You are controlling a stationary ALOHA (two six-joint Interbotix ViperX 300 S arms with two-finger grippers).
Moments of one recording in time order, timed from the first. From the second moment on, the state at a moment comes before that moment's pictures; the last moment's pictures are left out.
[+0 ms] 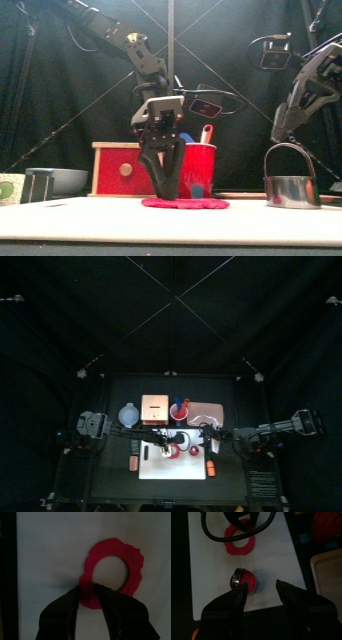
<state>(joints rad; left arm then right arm) -0.09 0.38 0.22 0.05 0.71 -0.30 0.05 -0.51 1.09 -0.22 0.16 0.47</state>
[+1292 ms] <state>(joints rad) -0.10 0.17 0.23 0.15 0.71 -0.30 0.05 -0.51 1.10 -0.20 0.17 0.47</state>
